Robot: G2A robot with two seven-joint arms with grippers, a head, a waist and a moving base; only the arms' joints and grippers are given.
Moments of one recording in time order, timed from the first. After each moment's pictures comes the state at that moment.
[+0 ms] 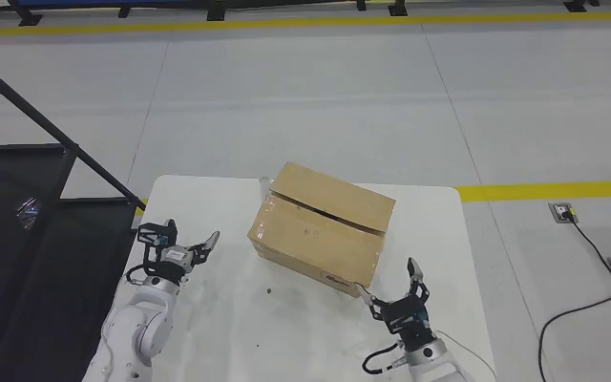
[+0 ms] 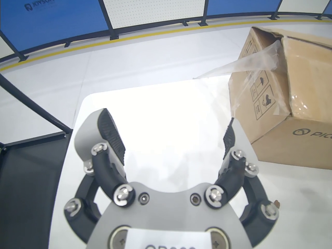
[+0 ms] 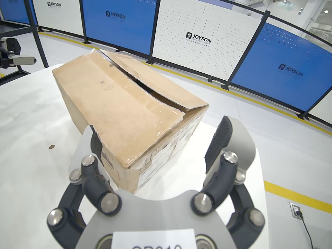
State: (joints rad) left arm 1.17 -1.19 -1.51 -1.42 1.29 -0.22 0.05; right arm -1.53 -1.28 1.27 -1.88 -1.63 0.04 -0.21
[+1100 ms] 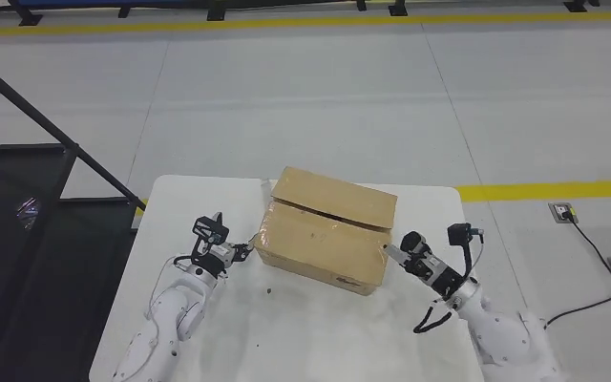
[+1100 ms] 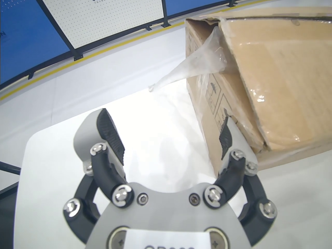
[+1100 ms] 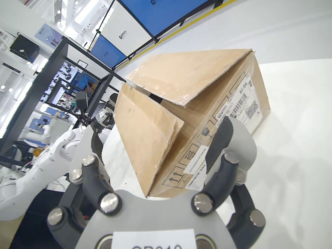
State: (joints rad) left arm 1.04 -1.22 -1.31 -1.27 1.43 -0.27 0.18; right arm -1.19 -1.24 1.54 -1.58 -0.39 -0.49 0.57
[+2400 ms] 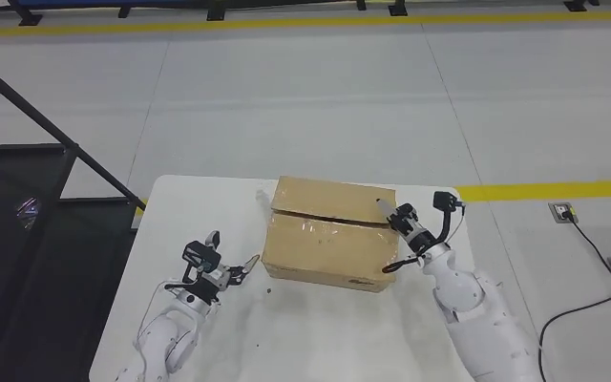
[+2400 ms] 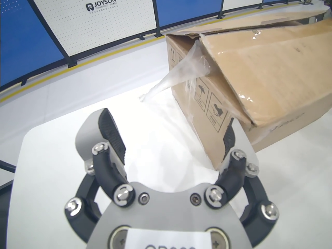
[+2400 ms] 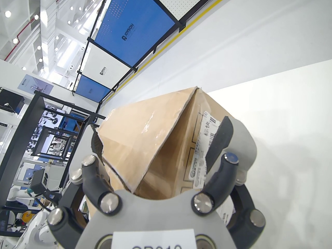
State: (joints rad) left arm 1.24 -1.20 -1.40 -1.45 1.43 -0.30 0.24; right arm -0.89 -1.28 1.29 -1.22 -0.41 -0.28 0.19
